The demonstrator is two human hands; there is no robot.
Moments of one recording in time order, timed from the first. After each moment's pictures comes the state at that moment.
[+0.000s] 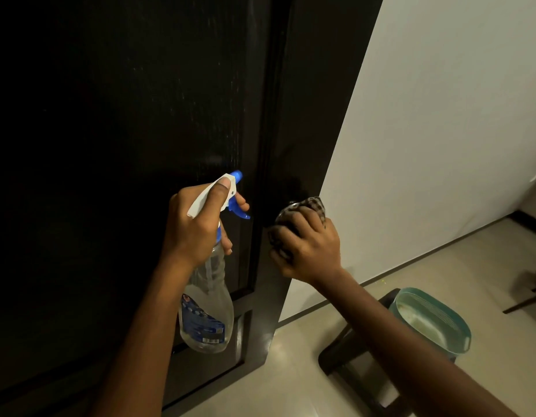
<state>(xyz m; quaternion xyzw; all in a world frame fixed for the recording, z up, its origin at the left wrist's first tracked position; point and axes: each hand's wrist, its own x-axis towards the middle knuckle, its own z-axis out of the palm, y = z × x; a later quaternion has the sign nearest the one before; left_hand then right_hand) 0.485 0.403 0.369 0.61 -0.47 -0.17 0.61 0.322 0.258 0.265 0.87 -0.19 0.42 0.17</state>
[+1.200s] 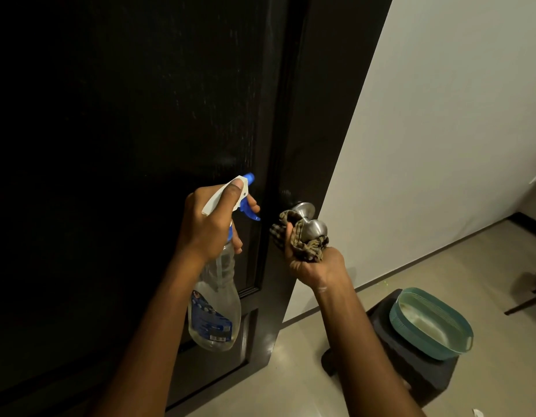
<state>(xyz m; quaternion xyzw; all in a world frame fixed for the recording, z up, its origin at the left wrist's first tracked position) 0.494 0.407 0.365 0.60 -0.49 -0.20 0.60 0.336 0.303 0.312 0.10 0.22 -0.36 0.90</state>
